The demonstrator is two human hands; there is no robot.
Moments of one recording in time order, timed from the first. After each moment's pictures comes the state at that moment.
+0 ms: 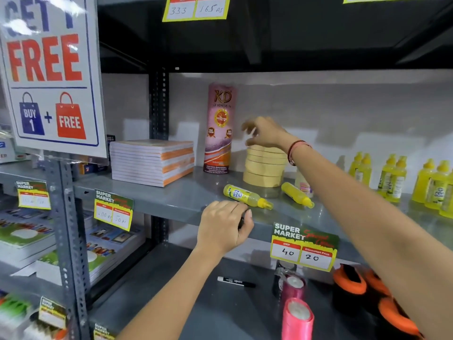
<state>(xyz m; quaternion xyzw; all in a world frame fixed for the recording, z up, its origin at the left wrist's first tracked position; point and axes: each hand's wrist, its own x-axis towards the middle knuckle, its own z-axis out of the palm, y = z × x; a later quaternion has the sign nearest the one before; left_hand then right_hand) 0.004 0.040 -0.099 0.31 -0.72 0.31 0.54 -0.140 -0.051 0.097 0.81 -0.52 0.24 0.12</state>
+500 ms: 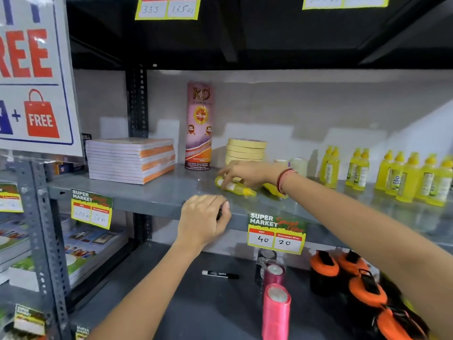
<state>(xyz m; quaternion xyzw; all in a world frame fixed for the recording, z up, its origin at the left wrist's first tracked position) 0.004 0.042 -0.097 0.31 -0.72 0.29 0.54 -0.147 0.004 0.030 0.89 -0.42 -0.09 0.17</state>
